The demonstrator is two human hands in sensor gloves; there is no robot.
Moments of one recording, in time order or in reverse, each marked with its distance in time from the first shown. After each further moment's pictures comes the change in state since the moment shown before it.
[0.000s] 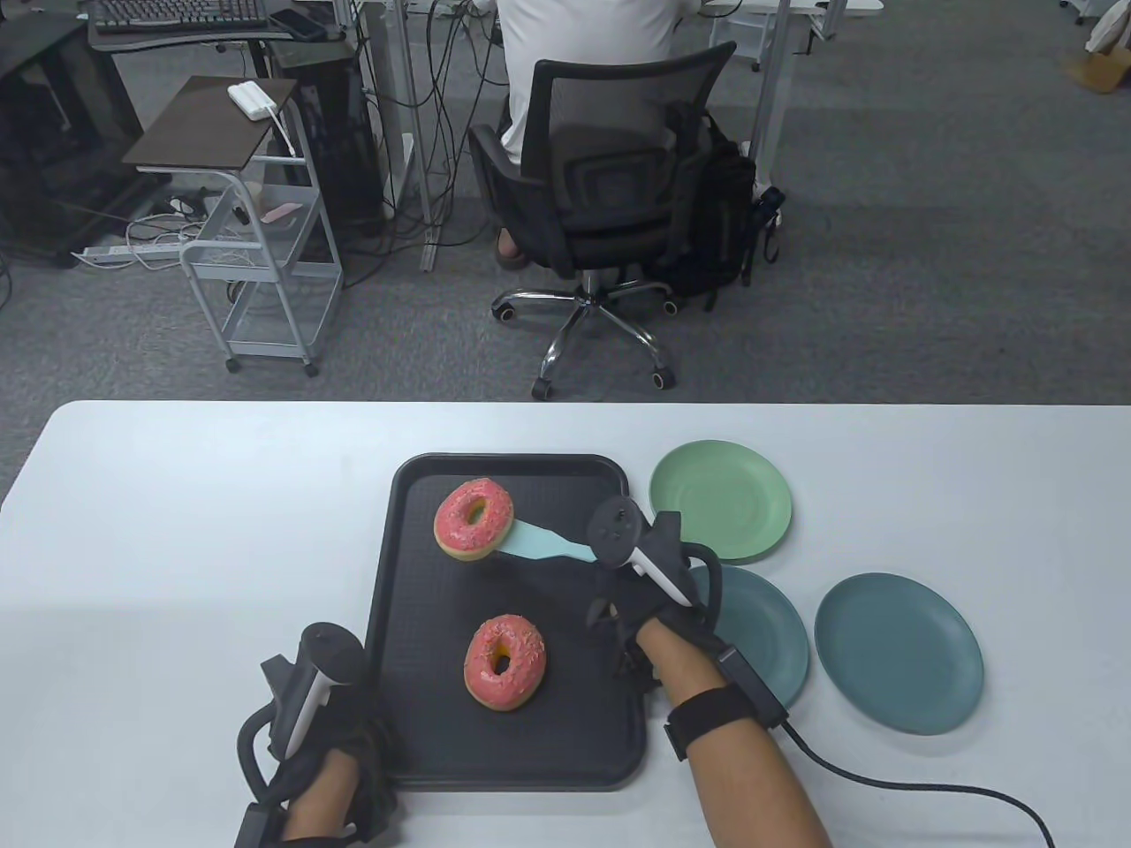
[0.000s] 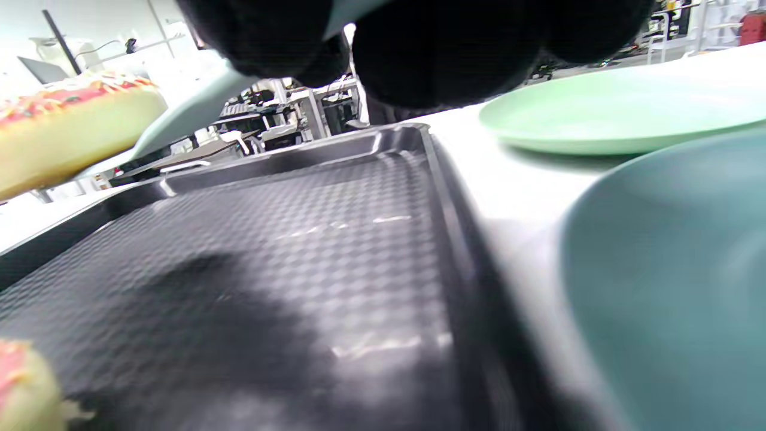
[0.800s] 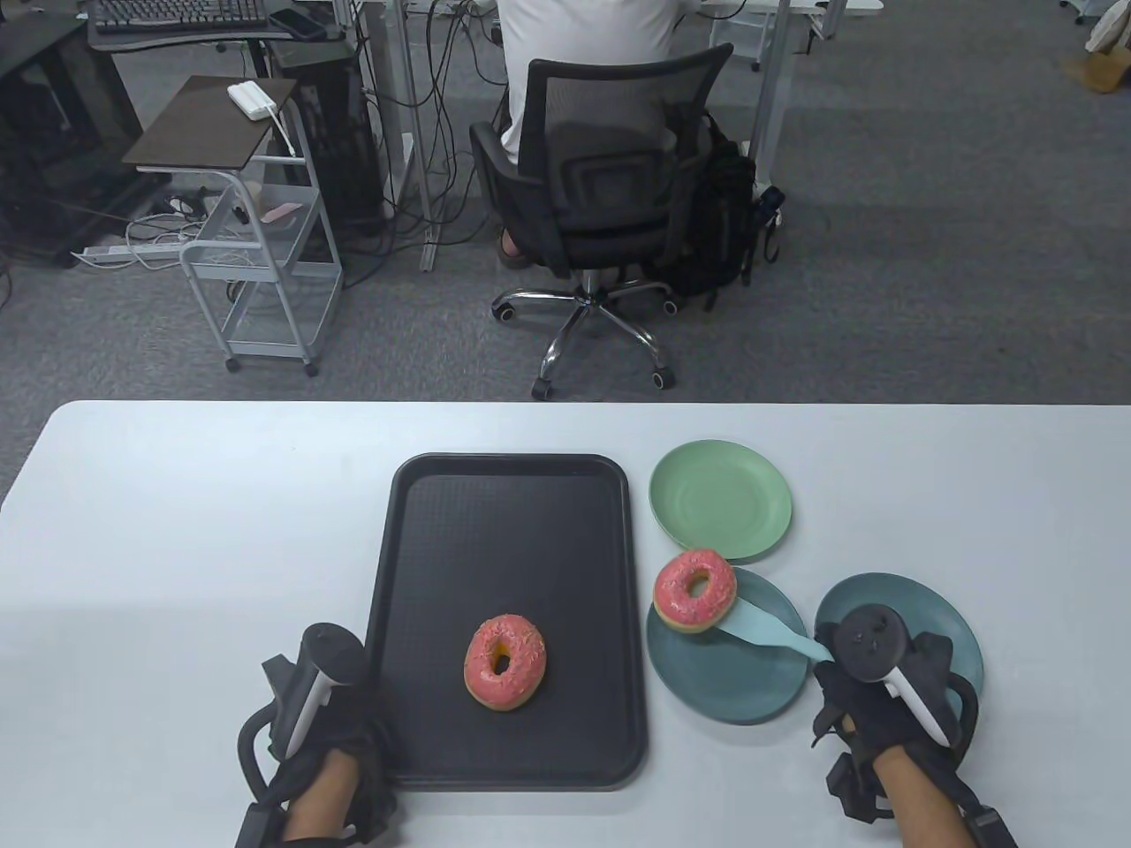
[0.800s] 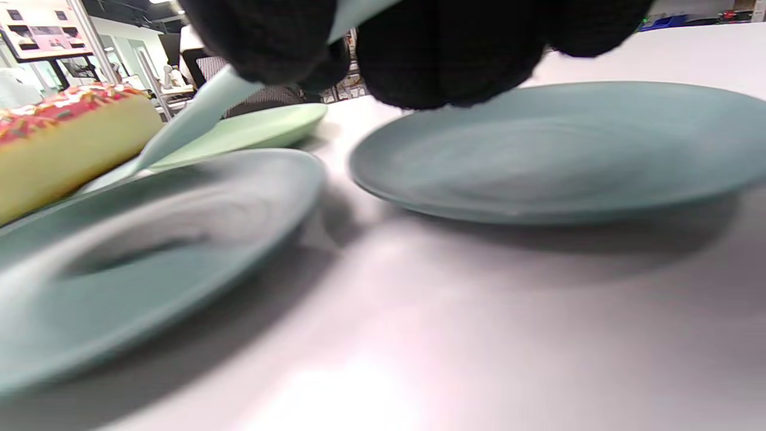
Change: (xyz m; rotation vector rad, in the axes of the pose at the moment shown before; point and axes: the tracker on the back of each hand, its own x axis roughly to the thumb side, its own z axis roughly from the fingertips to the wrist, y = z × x) left_hand 0.000 -0.001 0.000 -0.008 0.001 -0.008; right_hand -0.208 -0.021 0.113 -0.026 0.265 0.004
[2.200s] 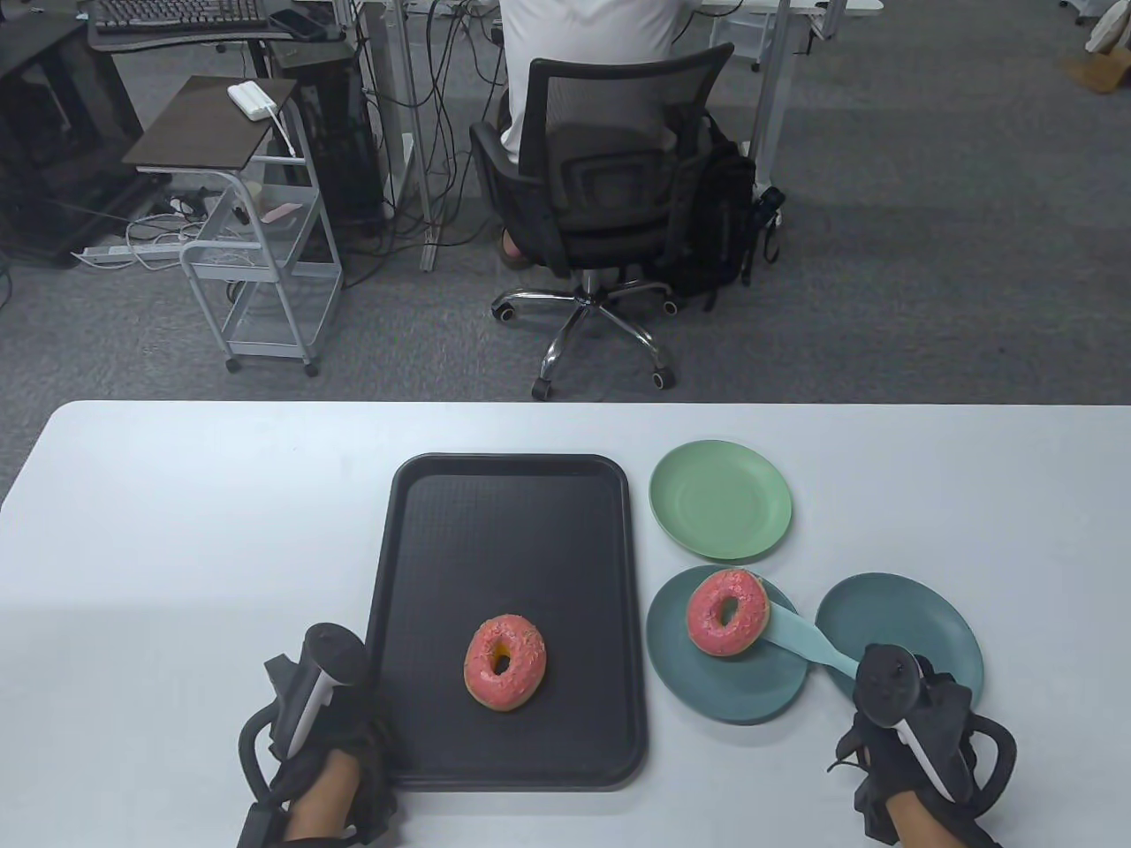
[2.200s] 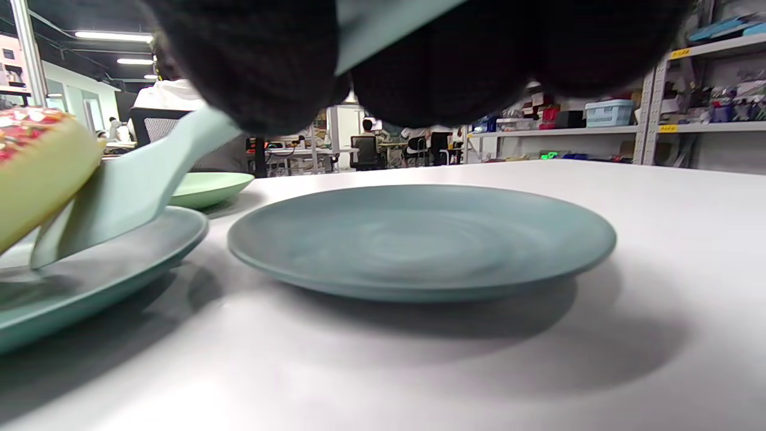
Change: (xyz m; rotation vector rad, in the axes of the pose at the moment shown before) left_hand 0.001 -0.001 0.000 -0.002 0.002 -0.011; right_hand -0.013 0.000 0.023 -0.286 0.113 0.153
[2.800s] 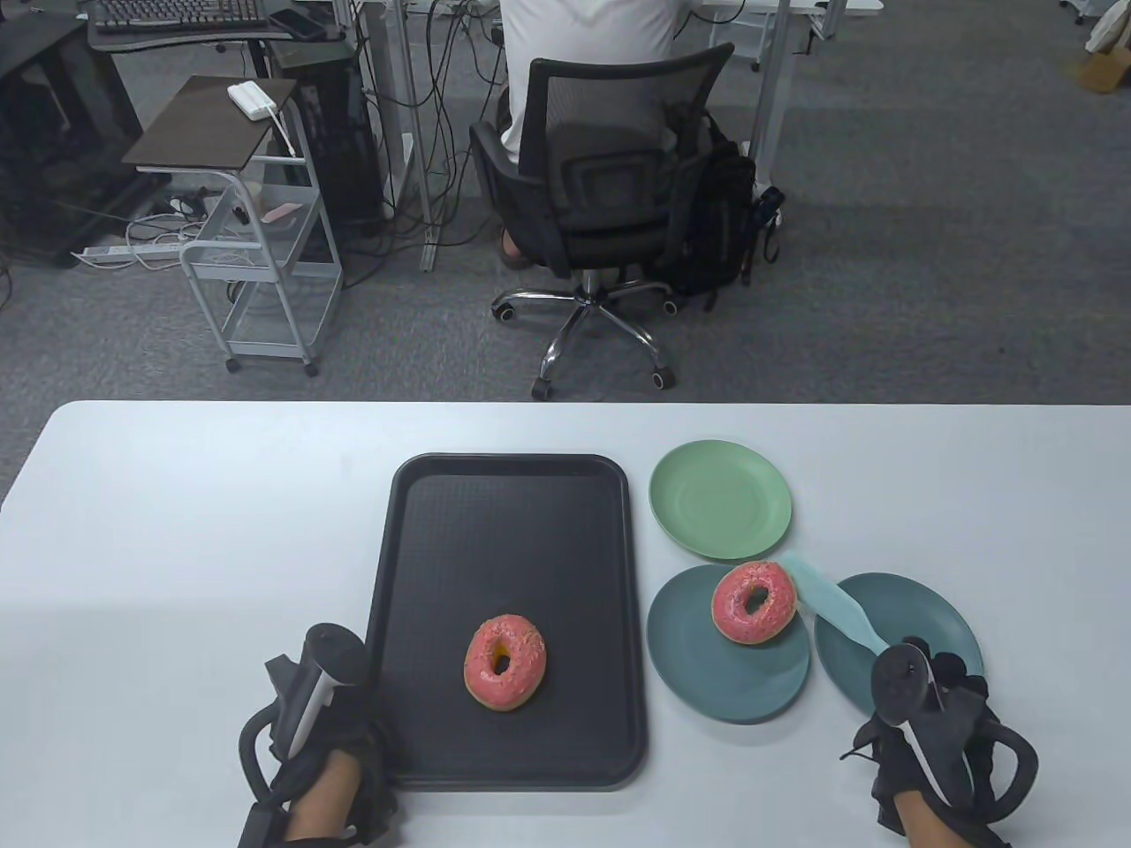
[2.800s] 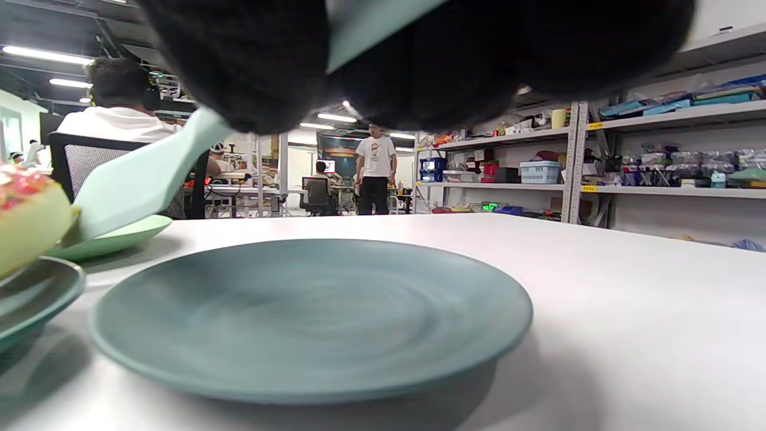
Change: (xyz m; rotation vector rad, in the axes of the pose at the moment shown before) left_hand 0.000 0.000 0.000 0.002 0.001 -0.002; right_hand -0.013 -0.010 -0.001 -0.127 0.130 0.062
